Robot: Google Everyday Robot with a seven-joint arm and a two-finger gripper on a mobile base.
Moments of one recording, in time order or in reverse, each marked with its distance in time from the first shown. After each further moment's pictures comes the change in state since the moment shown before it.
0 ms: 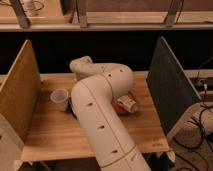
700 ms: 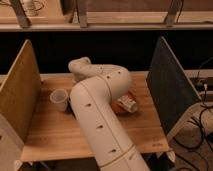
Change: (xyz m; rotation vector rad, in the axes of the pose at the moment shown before) arm -0.001 -0.001 0.005 -0.013 0.016 -0.006
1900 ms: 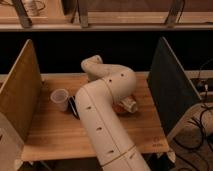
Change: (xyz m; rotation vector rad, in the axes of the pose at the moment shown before) arm 0.111 -0.065 -0.003 0.129 0.162 0.350
